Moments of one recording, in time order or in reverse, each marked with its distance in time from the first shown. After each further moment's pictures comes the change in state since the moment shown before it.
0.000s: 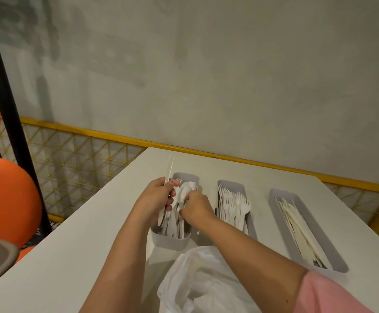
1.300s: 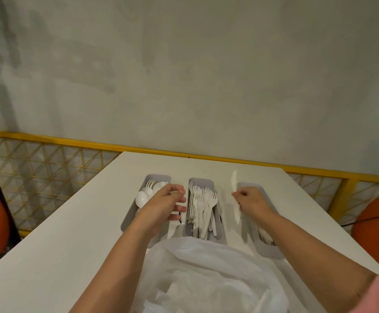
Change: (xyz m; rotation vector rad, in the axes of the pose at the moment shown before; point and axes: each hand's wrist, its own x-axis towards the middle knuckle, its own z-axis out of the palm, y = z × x) left_hand -0.034 0.004 0.067 0.052 -0.195 -0.040; right_hand -0.031 0.139 -0.117 0.323 0.271 0.206
